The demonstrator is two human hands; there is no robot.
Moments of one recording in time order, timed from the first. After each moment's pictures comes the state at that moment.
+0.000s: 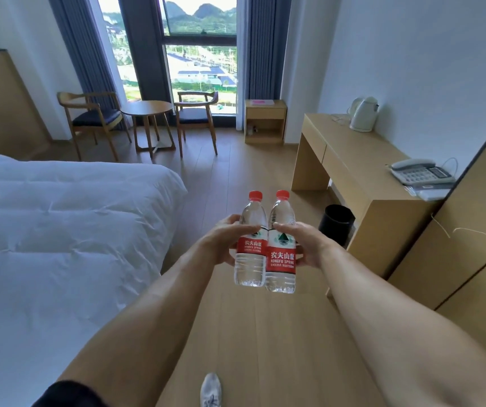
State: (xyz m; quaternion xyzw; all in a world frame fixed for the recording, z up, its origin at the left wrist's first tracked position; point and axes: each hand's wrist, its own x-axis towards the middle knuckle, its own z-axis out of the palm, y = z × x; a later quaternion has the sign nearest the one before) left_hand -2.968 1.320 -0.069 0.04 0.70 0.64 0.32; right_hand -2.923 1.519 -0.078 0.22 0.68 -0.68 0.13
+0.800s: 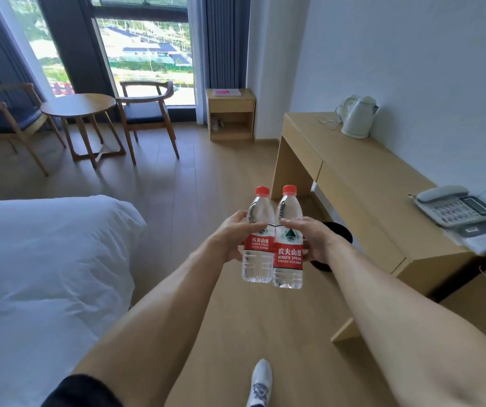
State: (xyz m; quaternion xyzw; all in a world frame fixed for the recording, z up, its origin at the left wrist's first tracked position) left_hand -3.380 1.448 -0.085 0.06 0.68 0.63 0.38; right_hand -3.311 1.639 -0.098 0.30 0.68 -0.66 0.07
